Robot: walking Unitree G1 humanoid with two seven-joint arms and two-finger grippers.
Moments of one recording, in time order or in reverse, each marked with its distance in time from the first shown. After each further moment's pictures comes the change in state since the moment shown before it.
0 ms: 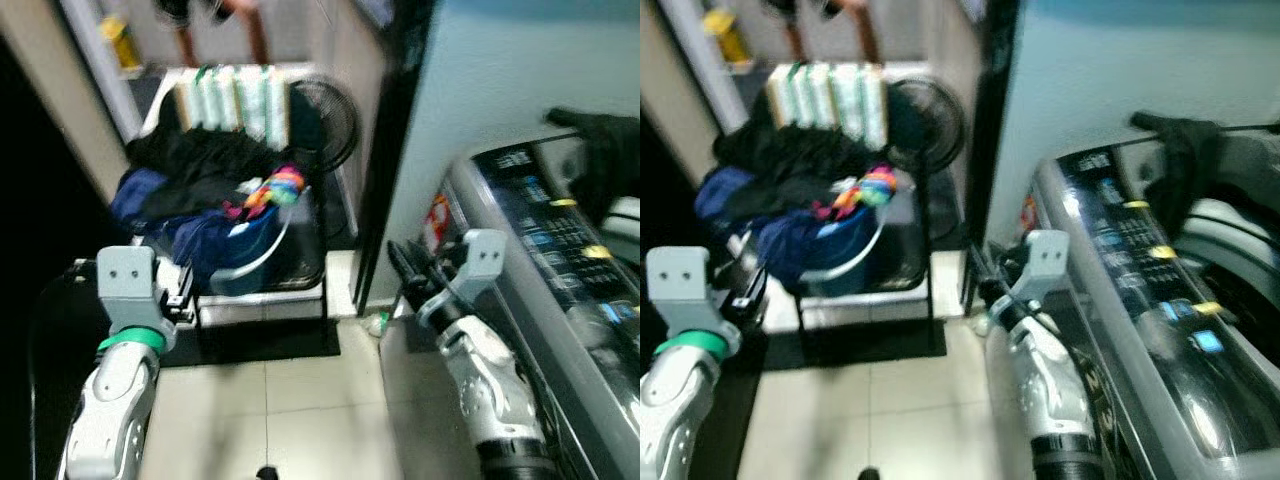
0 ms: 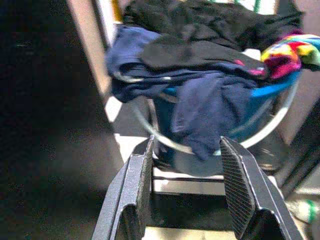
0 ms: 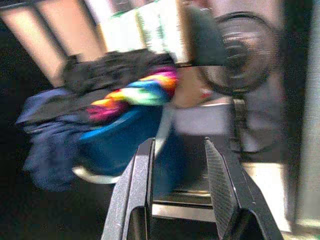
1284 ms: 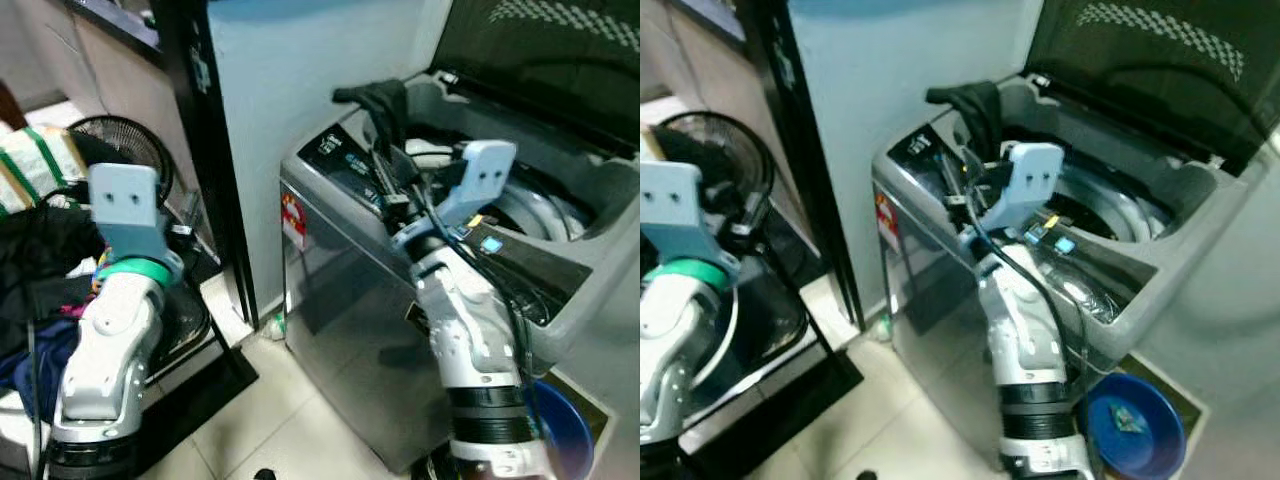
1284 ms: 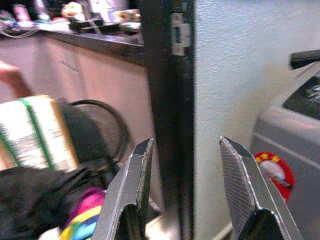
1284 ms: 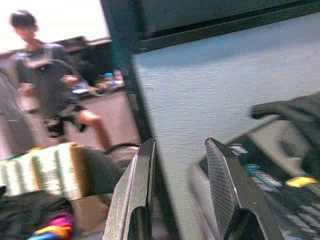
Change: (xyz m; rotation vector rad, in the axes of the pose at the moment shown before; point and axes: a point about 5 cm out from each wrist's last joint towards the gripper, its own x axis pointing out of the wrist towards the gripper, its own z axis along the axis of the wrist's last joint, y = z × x) left arm 0.018 -0.015 0.090 0.026 -0.238 -0.050; right arm 0.038 0.064 0.087 -0.078 -0.290 0.151
